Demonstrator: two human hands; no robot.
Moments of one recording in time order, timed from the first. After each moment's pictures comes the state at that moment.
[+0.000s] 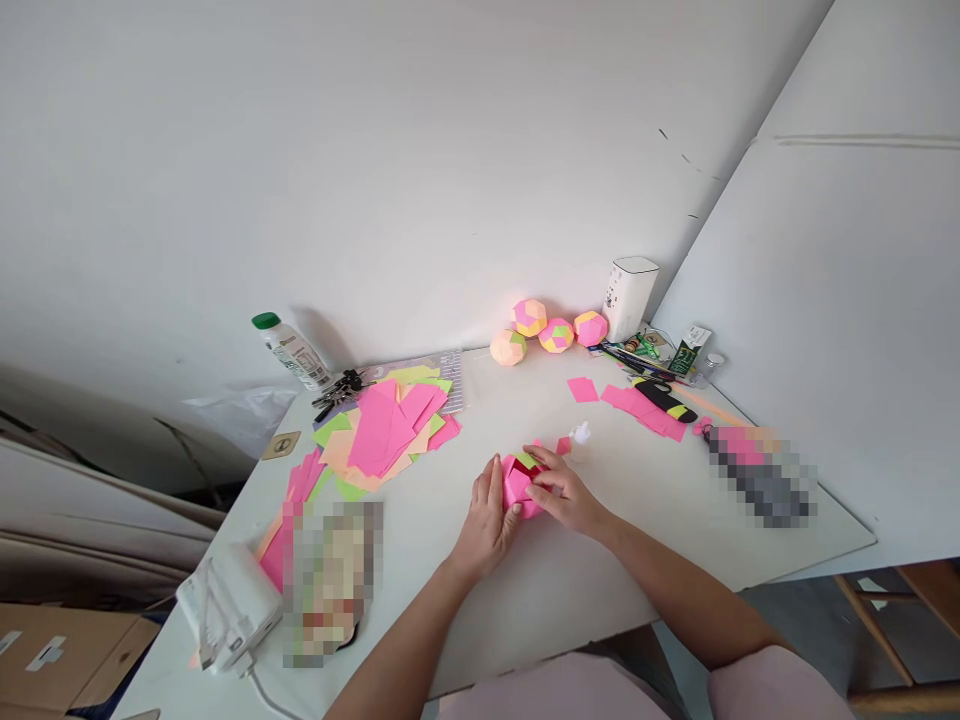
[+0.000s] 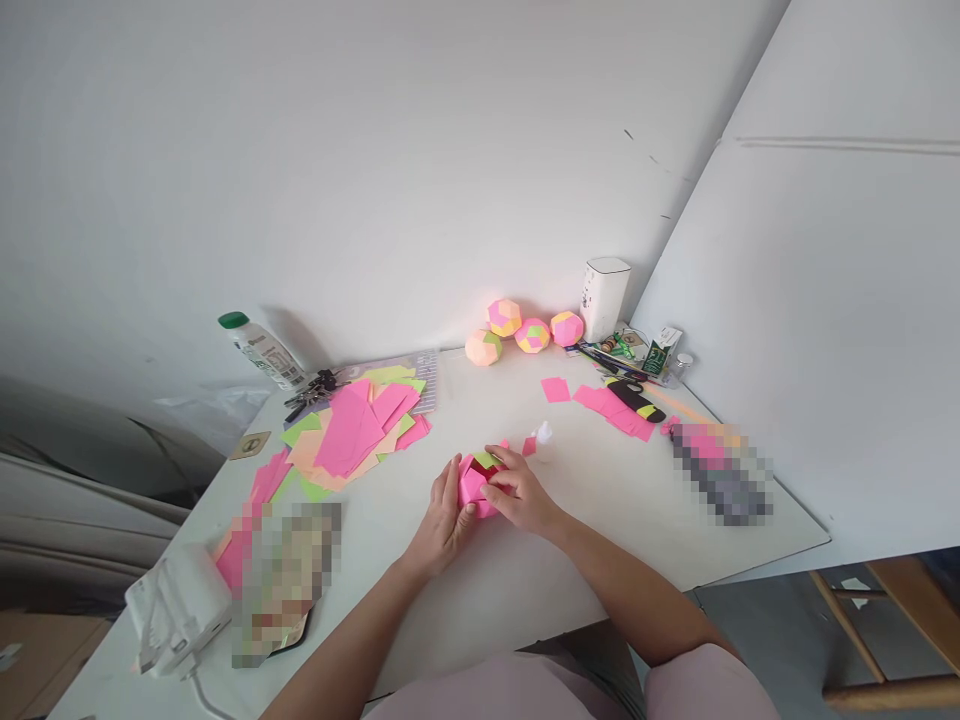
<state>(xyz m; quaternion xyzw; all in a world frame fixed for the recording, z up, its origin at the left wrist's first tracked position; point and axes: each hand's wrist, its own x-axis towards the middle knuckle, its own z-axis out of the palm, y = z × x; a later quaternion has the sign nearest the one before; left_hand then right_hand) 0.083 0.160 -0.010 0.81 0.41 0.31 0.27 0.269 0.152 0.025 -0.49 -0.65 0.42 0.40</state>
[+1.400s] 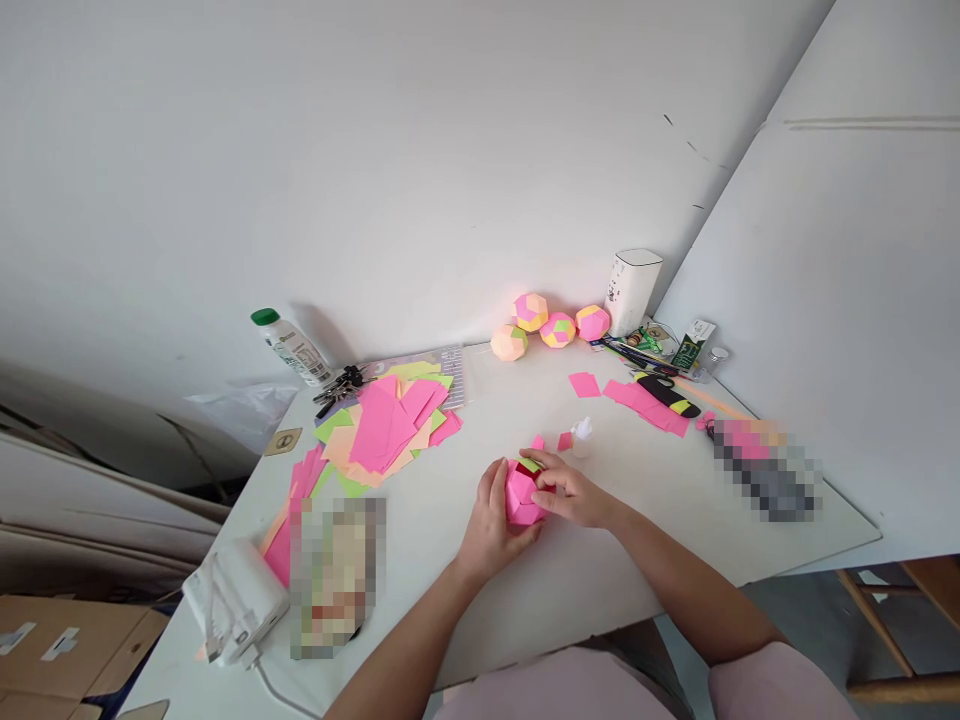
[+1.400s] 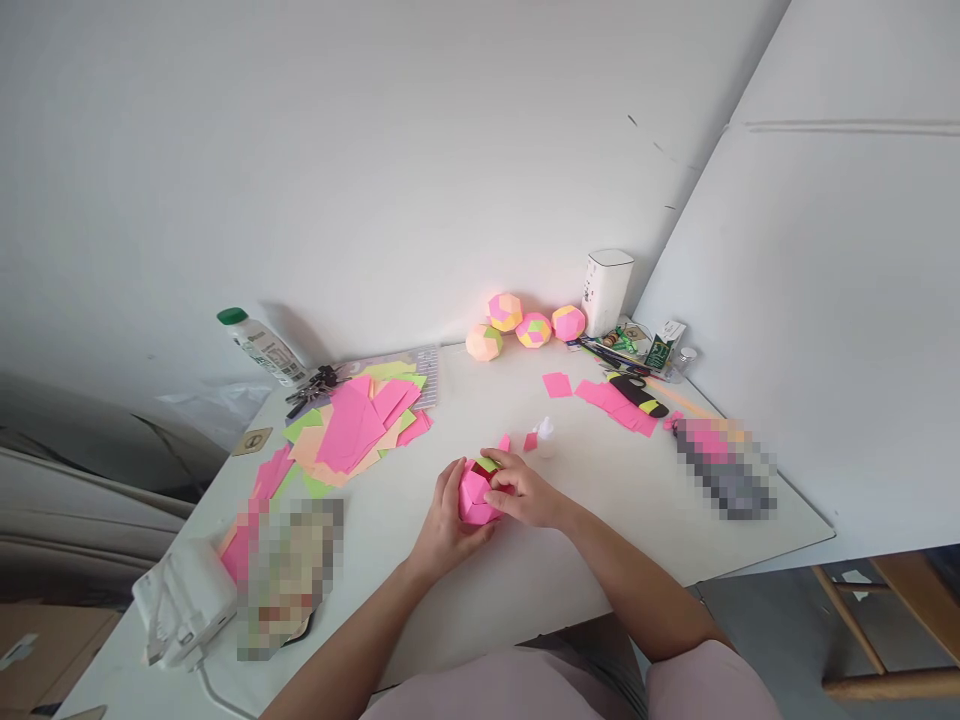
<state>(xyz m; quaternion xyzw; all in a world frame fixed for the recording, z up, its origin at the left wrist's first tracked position) 0.092 0.154 -0.009 0.83 0.37 0.37 0.20 0.282 0.153 0.034 -0.44 -0.67 0.50 0.33</state>
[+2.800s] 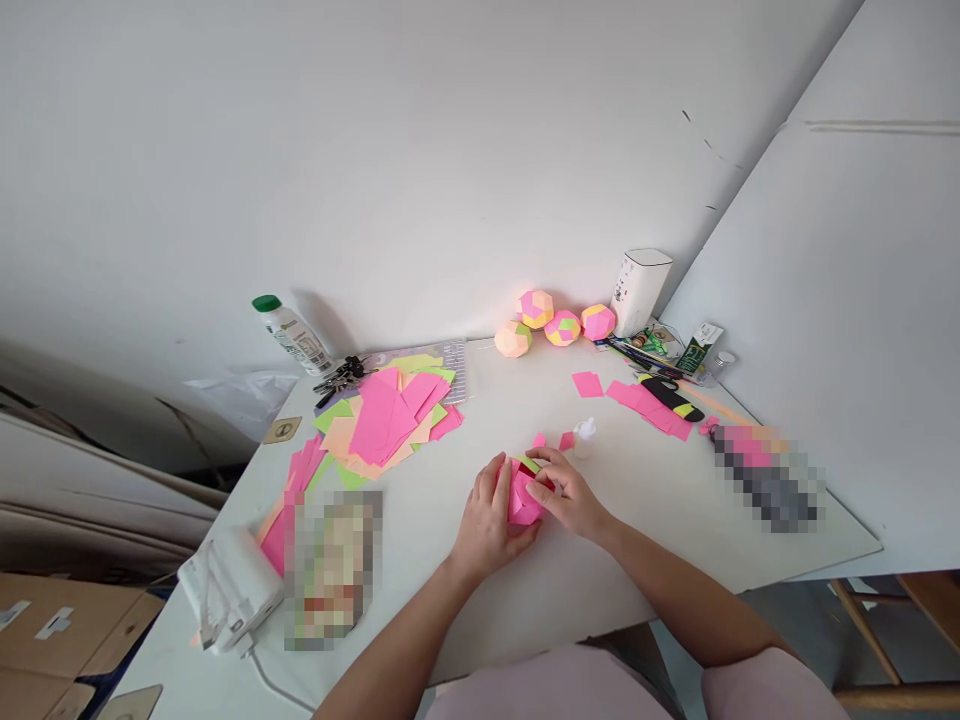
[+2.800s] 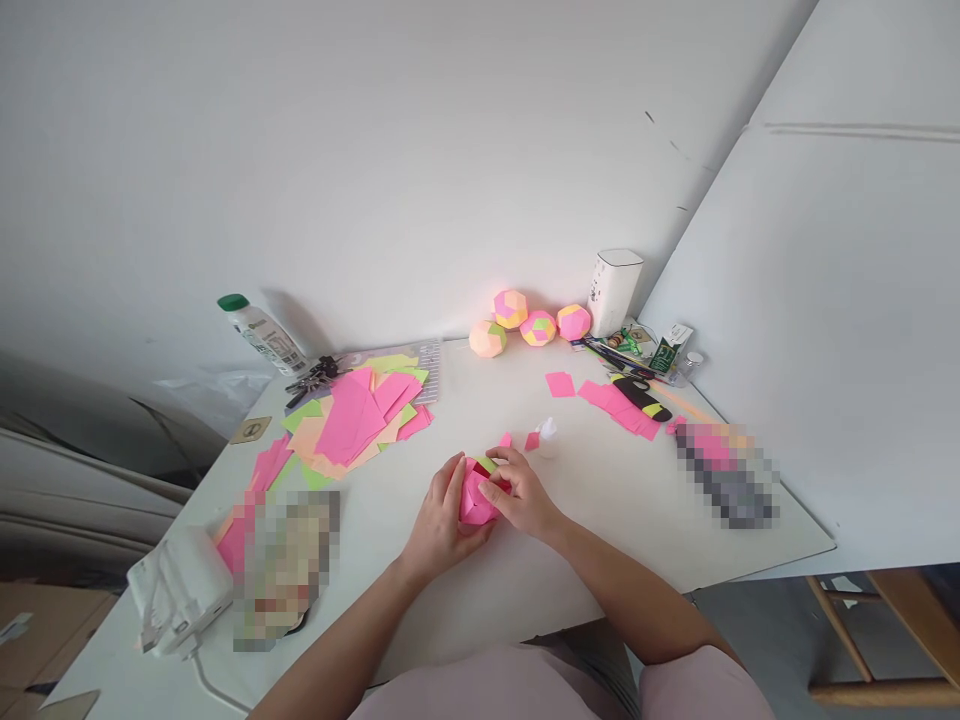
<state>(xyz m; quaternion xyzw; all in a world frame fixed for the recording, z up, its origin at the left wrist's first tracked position) 0.090 0.153 -0.003 0.85 0.40 0.33 0.09 0.261 0.147 0.030 -0.49 -0.62 0.45 0.43</state>
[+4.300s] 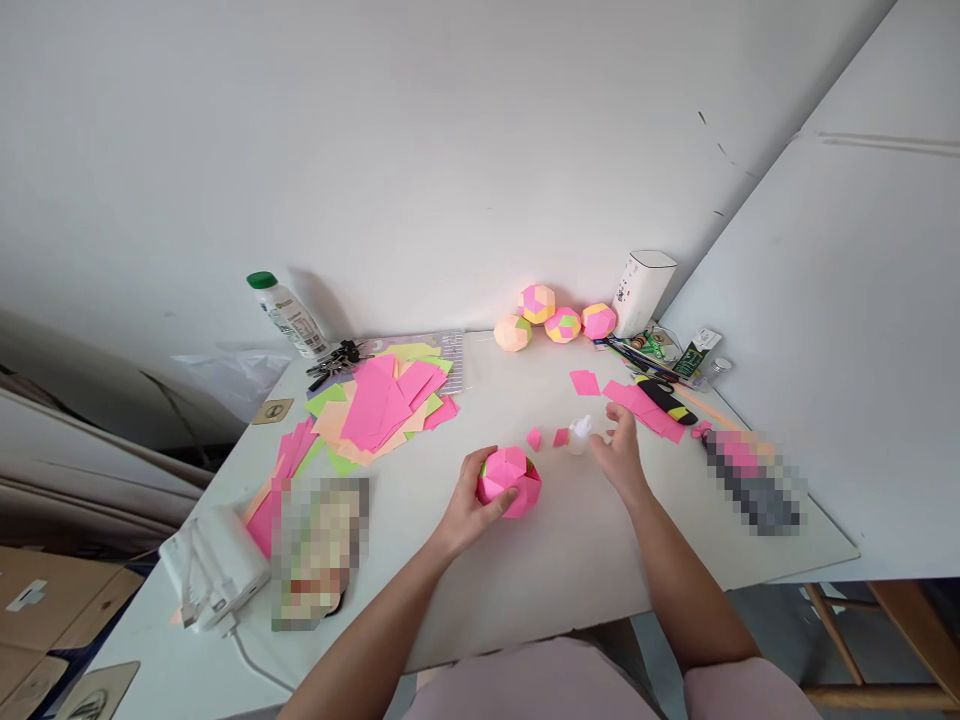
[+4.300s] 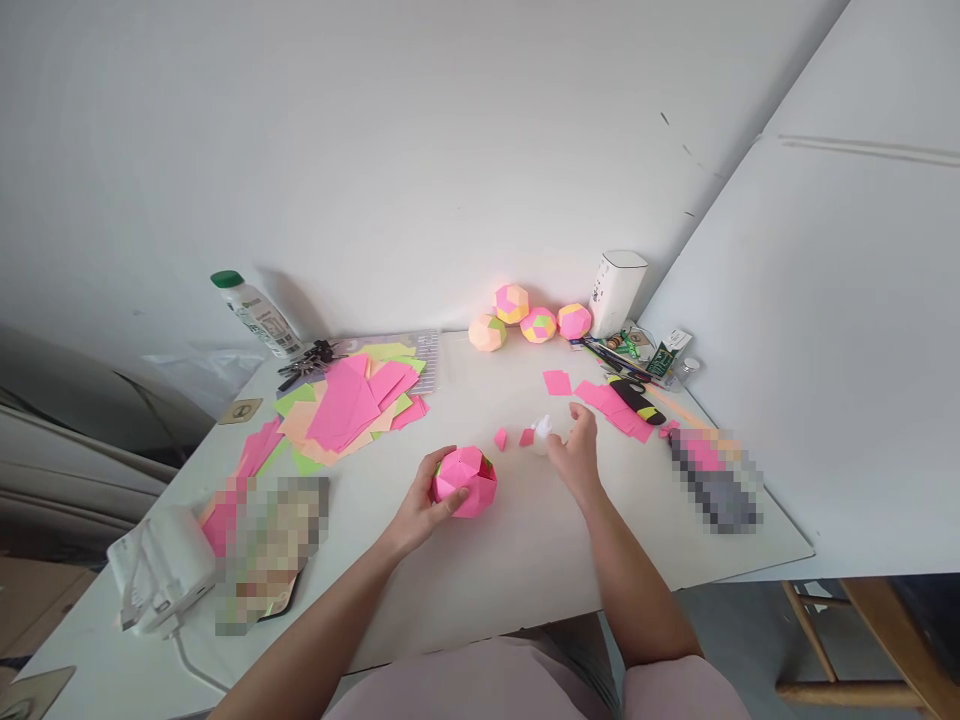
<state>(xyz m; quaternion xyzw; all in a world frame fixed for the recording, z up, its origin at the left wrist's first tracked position) 0.080 0.161 0.021 0.63 0.46 0.36 0.52 0.332 0.177 0.031 -0.71 -0.48 0.16 0.49</state>
